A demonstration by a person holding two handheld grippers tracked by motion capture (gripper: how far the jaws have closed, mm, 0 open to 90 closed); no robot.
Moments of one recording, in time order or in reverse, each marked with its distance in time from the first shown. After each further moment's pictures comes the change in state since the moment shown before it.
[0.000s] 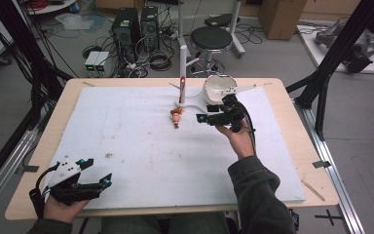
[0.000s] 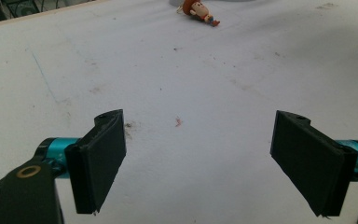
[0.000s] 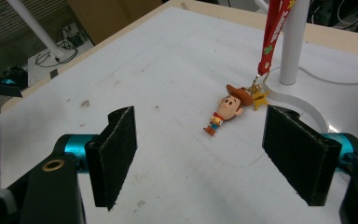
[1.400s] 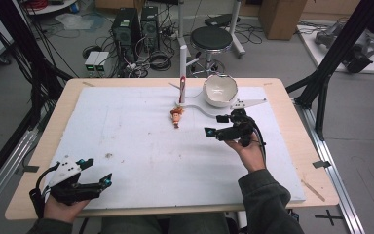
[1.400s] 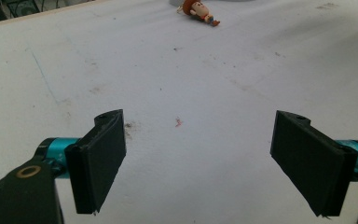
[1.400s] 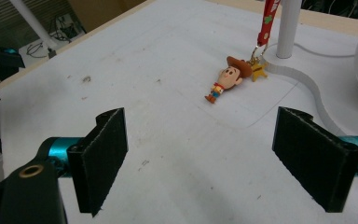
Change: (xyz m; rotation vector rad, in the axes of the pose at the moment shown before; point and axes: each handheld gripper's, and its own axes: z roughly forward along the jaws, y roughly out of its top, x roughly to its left) left arm 0.000 0.000 0.000 0.003 0.001 0.001; right arm 0.012 -0.034 -0.026 0.003 -0.029 -0.035
